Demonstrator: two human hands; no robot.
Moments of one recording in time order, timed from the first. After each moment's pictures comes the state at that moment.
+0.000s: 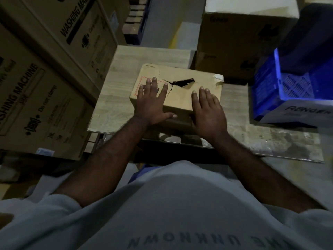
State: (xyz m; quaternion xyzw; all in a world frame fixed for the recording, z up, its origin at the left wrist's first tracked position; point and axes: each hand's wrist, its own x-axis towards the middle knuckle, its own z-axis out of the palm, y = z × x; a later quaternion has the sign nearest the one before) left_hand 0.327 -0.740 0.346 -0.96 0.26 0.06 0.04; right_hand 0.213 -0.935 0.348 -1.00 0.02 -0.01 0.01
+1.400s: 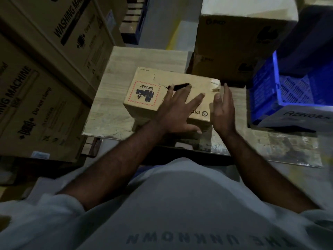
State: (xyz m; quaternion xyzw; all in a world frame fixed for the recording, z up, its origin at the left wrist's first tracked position) left_hand 0.308 -0.812 0.363 -0.89 0.45 0.04 -0.02; right_hand 0.234 -0.987 0.333 -0.83 0.24 -0.14 0.49
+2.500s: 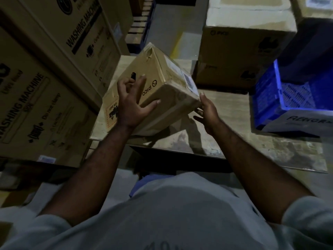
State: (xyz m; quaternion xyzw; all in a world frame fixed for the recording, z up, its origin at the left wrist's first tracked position) left_hand 0.337 -0.685 0.384 -0.89 0.20 -0.16 -0.39; right_hand 0.276 -0.941 0.342 -0.59 0.31 0.05 0.74
